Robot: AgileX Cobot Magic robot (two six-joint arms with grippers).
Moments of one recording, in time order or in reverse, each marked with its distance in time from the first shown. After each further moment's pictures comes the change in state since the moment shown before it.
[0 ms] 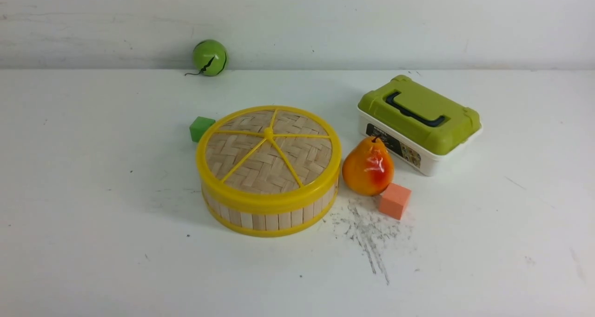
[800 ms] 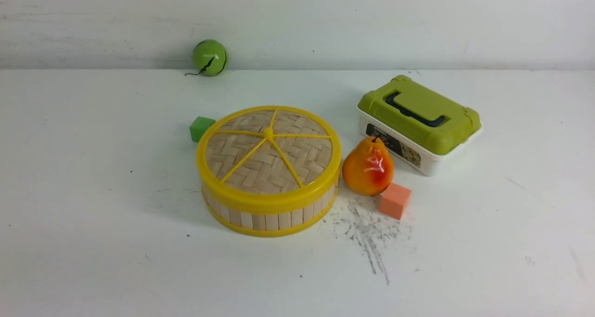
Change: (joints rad) right arm 0.000 0.000 0.000 0.000 0.000 0.000; left arm 0.000 0.283 -0.483 -0.109 0.738 -0.397
